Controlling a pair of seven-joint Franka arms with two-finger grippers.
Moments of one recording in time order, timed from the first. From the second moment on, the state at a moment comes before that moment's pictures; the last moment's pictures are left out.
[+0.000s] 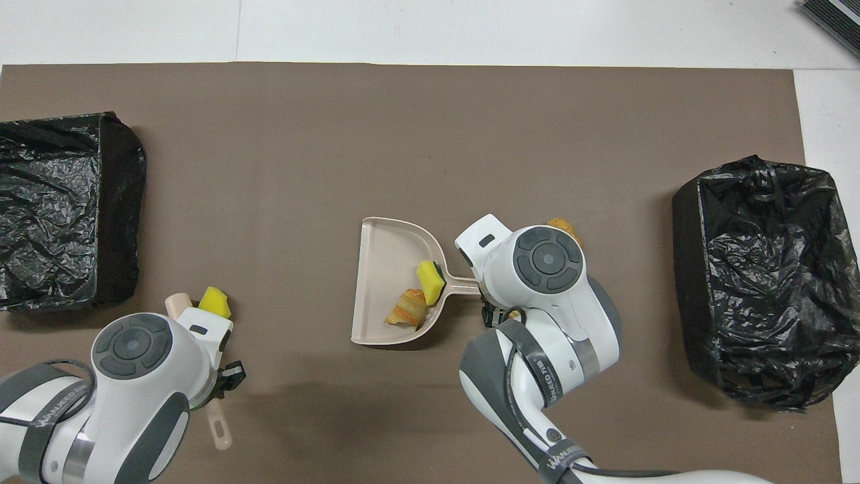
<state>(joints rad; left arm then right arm) -0.28 -0.31 -0.04 -2.57 0.08 1.96 -0.69 0.52 0.19 -0.02 -2.05 0.05 2.23 -0.96</state>
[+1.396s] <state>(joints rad) -0.58 -0.02 -0.03 -2.35 -0.12 2.31 -0.49 0.52 0.19 -0.02 -2.05 0.05 2.23 -0.96</state>
